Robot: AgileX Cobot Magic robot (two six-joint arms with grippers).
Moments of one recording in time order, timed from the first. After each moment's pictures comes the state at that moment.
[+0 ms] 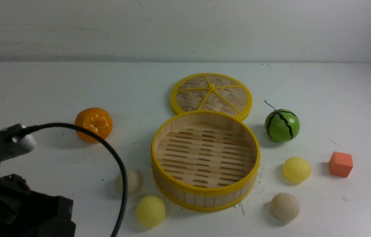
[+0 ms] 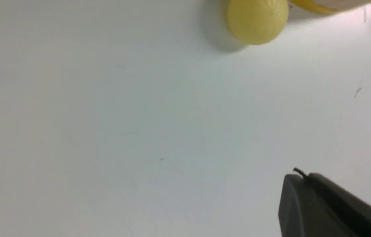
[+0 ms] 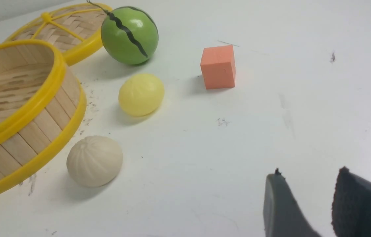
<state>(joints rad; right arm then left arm) -0.04 -0.01 0.01 0.04 0.41 0.21 -0.21 1.06 -0.74 -0.47 0.94 0.05</state>
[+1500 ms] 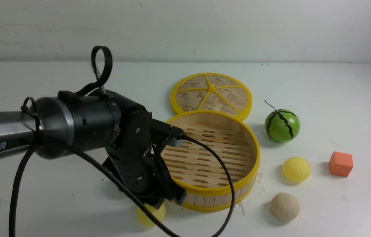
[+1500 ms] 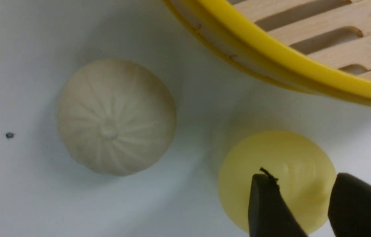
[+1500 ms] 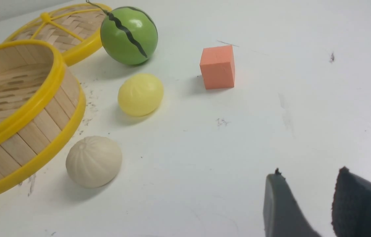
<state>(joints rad) -0.04 -0.01 0.01 0.04 0.41 0.21 -0.60 1.79 -1.19 0.01 0.75 -0.13</state>
